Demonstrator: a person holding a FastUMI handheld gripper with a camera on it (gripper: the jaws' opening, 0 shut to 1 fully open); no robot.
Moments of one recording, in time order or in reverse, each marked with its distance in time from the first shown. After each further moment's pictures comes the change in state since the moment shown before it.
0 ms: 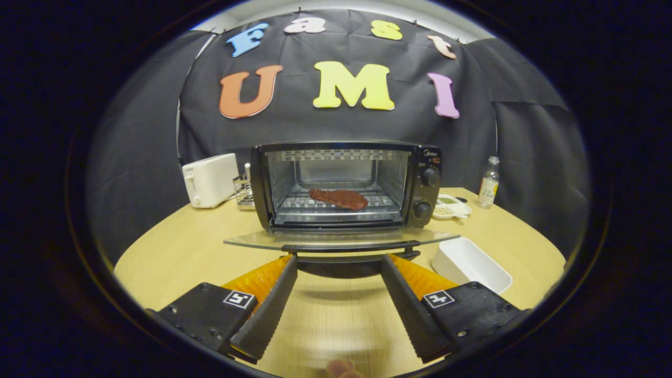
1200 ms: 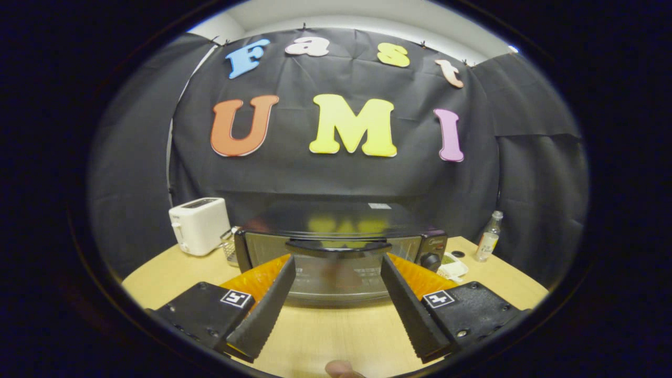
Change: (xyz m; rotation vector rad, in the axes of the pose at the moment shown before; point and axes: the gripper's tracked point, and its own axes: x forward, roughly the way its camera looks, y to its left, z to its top) arm 0.020 -0.002 0.138 -0.019 -0.176 -0.009
